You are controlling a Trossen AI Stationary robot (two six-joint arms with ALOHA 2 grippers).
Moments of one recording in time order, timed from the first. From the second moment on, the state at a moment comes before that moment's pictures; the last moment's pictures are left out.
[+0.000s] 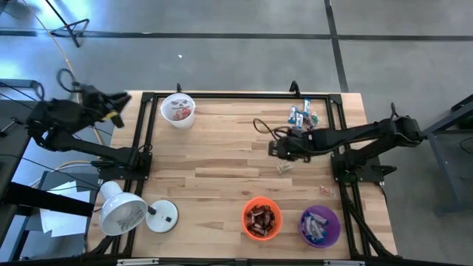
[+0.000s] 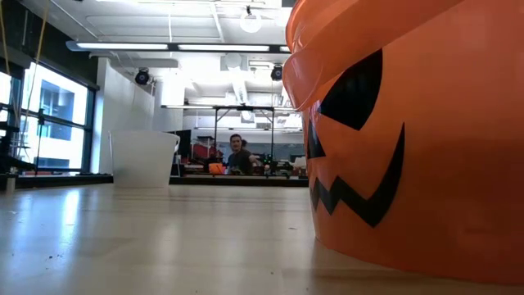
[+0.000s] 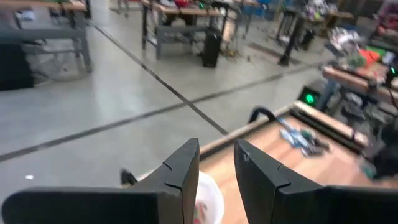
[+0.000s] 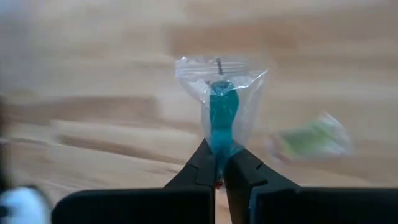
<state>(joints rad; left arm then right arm) -0.15 0.40 1.22 -1.21 -0.96 -0.48 0.04 1.32 0.89 -0.70 0.17 1.65</state>
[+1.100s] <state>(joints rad) -0.14 0.82 0.97 -0.38 -0.93 -0.30 0.05 1.65 1.62 -0.50 0.55 0.72</state>
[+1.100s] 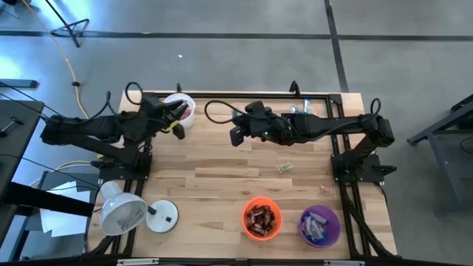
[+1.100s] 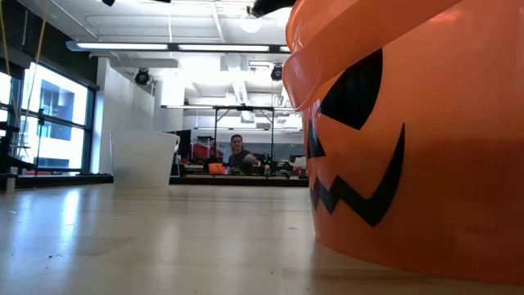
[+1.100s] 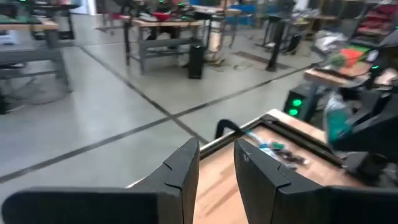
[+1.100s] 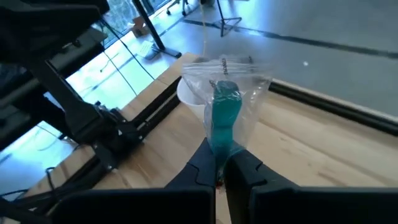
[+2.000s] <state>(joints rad) -0.14 0.88 1.10 -0.39 -0.26 -0.02 0.04 1.65 1.62 -0.50 0.56 0.63</state>
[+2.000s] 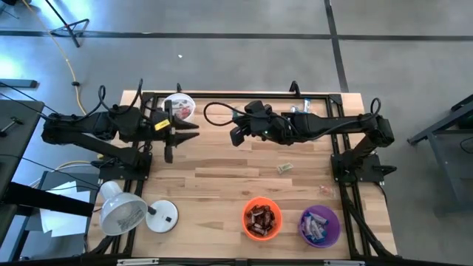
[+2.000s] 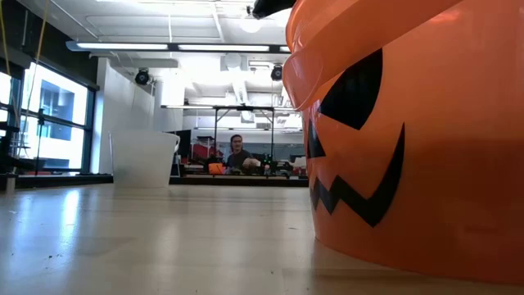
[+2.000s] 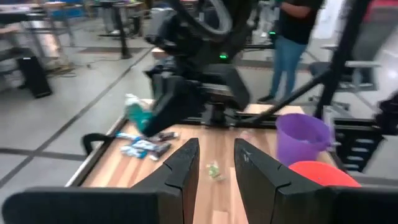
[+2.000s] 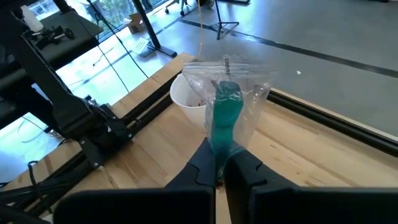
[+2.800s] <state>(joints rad) -0.04 0.97 1.10 -0.21 -0.52 -0.39 0.07 1.67 1.62 -0.24 0.63 0.46</state>
